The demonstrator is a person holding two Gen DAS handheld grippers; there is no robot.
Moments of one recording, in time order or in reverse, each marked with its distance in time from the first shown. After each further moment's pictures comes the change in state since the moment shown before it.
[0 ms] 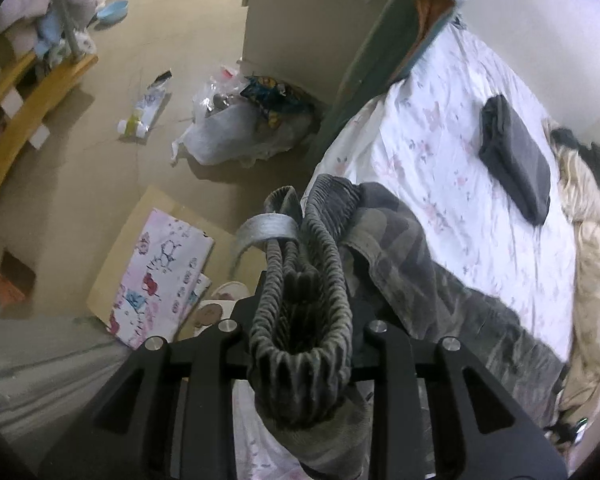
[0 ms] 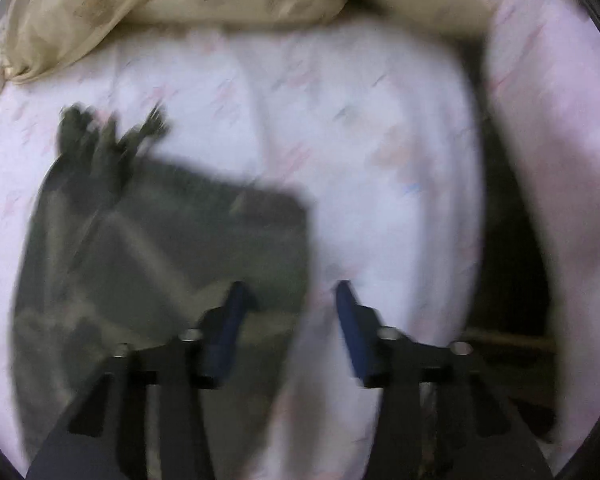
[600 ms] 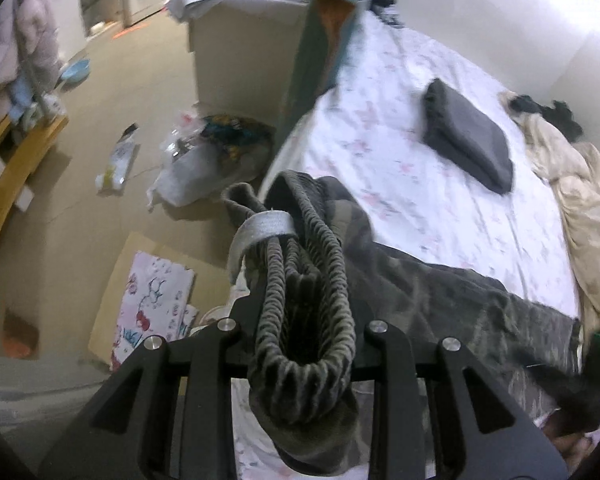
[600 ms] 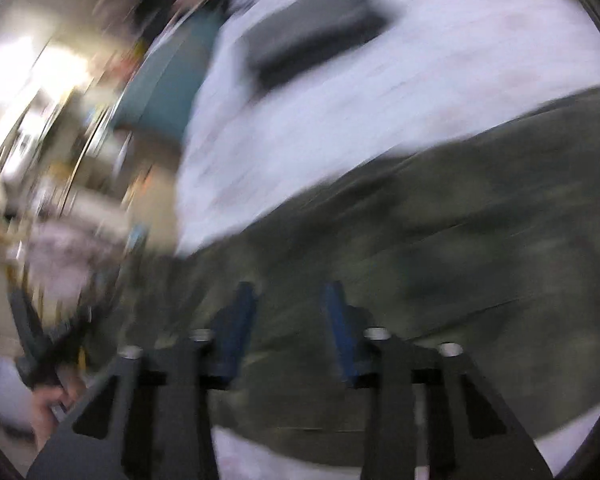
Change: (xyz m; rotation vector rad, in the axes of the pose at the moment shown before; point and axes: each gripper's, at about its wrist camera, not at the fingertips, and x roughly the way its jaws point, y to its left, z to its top) left arm -0.033 -0.054 -0.030 0.192 -0.119 -0.062; right arm -0.161 0.256 -0.360 -0.885 0.258 1.042
